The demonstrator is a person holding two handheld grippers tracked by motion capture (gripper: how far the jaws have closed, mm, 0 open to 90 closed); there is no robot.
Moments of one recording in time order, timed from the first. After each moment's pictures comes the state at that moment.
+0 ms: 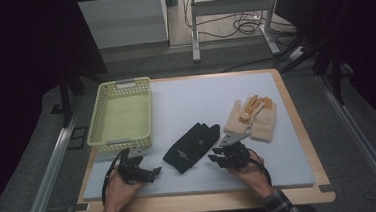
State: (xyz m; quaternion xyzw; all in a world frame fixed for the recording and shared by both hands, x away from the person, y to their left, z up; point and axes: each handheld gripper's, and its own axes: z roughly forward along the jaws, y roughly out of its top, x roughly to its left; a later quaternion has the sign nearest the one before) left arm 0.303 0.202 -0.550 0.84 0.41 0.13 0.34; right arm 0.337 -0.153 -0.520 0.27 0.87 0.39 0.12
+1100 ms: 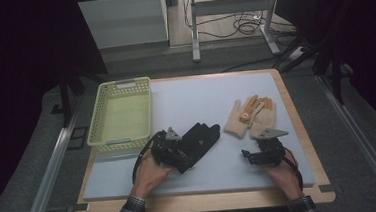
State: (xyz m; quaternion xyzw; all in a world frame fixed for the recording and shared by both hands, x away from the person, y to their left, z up) left arm 0.352 0.098 -0.515 0.87 0.36 0.11 0.33; right arm 0.350 -0.251 -0.531 0.39 0.83 0.35 0.19
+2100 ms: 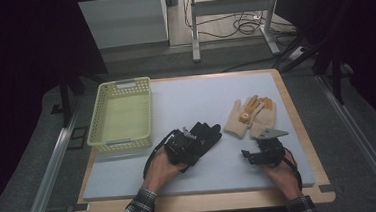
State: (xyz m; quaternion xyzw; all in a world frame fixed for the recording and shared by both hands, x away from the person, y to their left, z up) left arm 0.361 0.065 -0.522 0.90 0.35 0.10 0.26; right arm 0.350 -0.251 -0.532 0.39 0.83 0.35 0.19
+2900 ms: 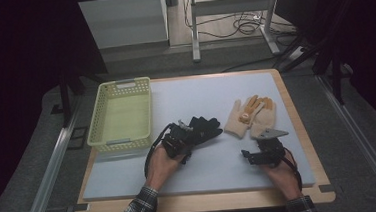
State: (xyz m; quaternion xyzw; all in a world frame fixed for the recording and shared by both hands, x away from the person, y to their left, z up) left arm 0.371 0.069 -0.499 0.86 0.40 0.11 0.28; right arm 0.350 -0.251 -0.532 0.39 0.83 0.35 0.19
